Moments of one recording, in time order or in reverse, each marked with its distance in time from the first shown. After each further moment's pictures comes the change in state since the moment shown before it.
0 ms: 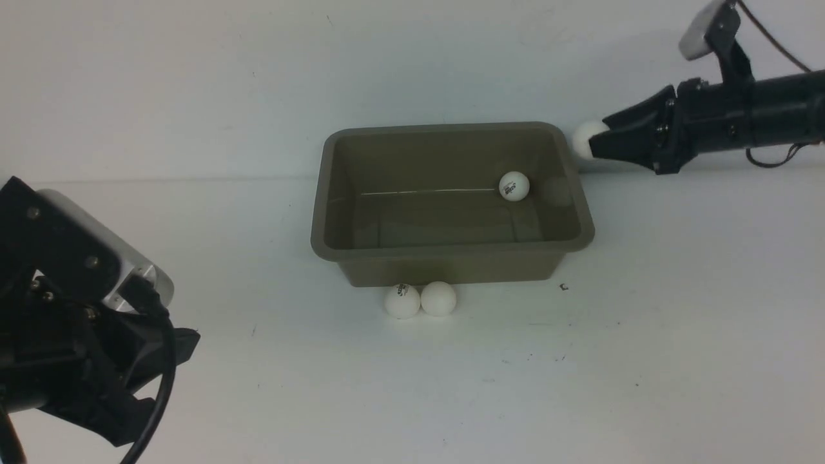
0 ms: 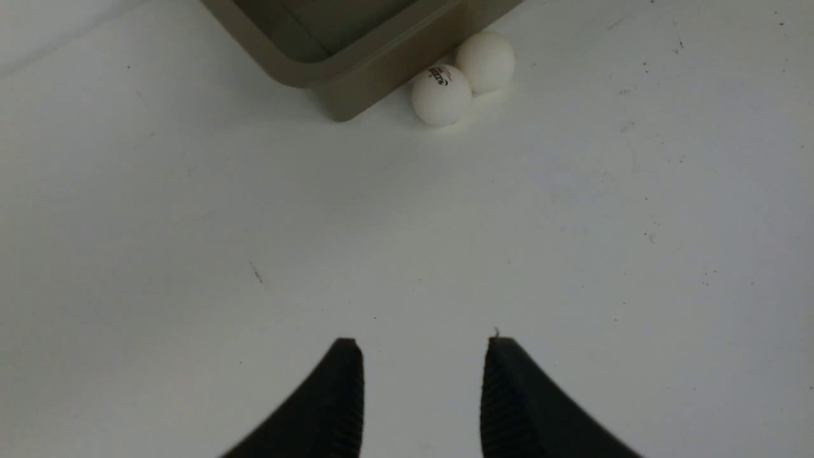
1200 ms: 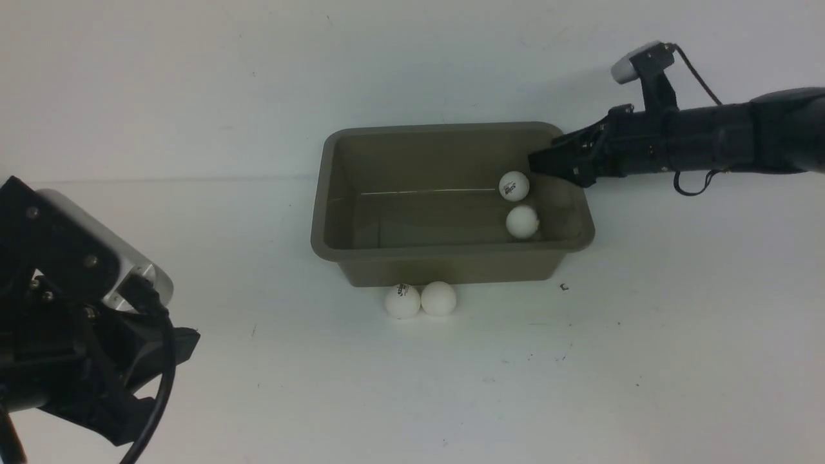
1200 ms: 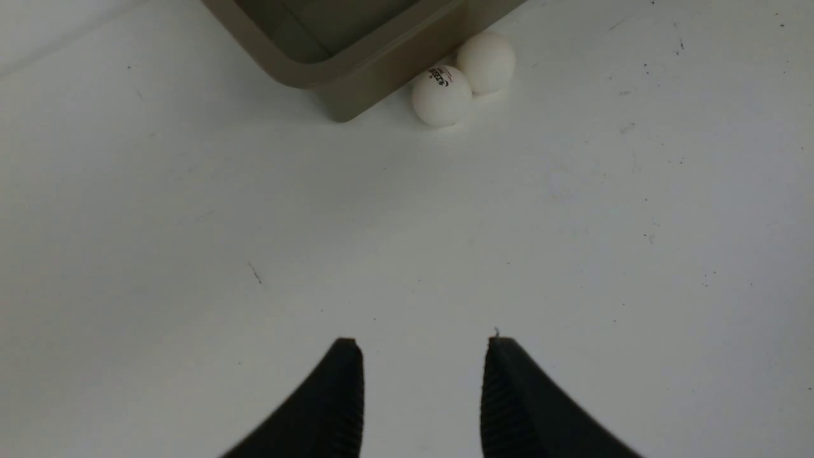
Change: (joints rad) right arm 0.125 0.097 0.000 0.154 -0.236 0.116; left arm 0.000 0.000 0.000 -0.002 -0.001 -0.001
